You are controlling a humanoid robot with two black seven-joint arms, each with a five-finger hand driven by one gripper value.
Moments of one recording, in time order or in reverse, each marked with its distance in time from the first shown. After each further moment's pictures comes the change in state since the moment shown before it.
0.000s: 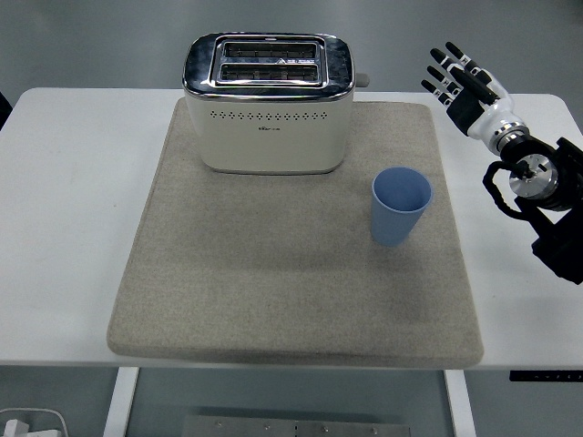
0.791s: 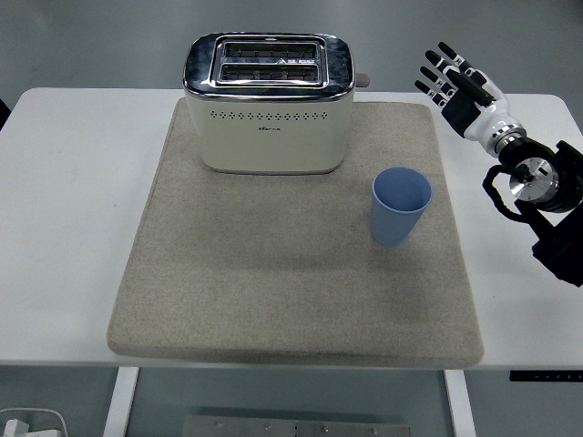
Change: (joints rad) left arm -0.003 0.000 0.003 0.017 -0.002 0.000 0.002; right arm -0.010 -0.007 -0.006 0.005 0.000 0.052 -0.001
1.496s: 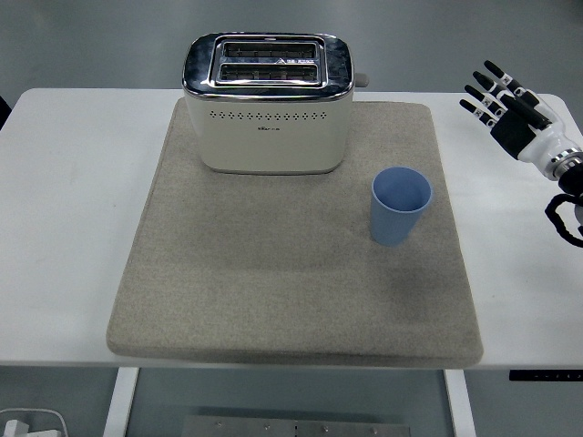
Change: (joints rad) left arm 0.000 0.000 0.000 0.000 0.000 0.000 0.000; right arm -0.107 -0.180 -0.005 0.018 -0.006 0.209 -0.003
